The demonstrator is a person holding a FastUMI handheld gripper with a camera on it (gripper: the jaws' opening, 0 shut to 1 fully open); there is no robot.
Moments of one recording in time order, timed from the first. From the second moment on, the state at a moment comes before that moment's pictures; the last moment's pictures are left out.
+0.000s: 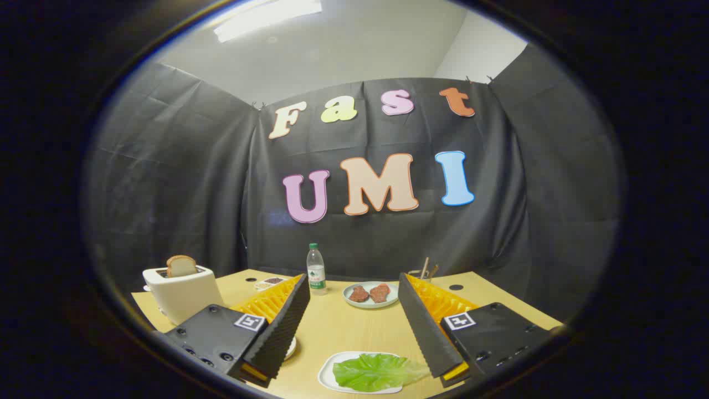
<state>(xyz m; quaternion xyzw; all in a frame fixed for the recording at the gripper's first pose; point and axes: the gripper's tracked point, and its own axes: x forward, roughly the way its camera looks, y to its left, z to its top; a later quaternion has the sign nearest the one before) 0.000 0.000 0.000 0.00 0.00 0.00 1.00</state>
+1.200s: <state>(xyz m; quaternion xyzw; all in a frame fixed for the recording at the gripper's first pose) -0.005 -0.047 -0.043 -0.03 0.07 -0.05 1.00</state>
